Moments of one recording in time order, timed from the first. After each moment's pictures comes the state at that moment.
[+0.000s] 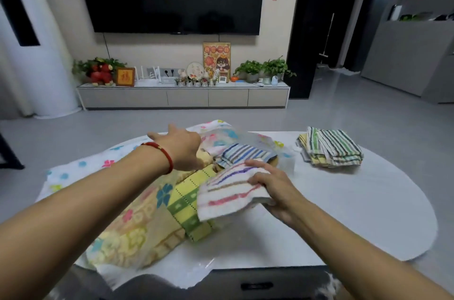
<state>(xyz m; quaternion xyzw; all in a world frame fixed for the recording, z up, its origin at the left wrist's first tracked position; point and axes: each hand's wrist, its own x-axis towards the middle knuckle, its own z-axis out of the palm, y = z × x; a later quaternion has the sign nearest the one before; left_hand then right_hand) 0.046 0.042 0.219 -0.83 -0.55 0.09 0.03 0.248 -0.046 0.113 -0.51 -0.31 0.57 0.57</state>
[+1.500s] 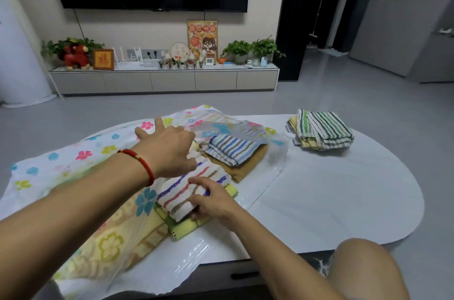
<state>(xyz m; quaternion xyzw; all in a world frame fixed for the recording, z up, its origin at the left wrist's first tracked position) 0.061 0.042 0.185 -0.85 -0.52 0.05 0.03 0.184 0.007 0.019 -0.60 -0.46 0.52 0.39</state>
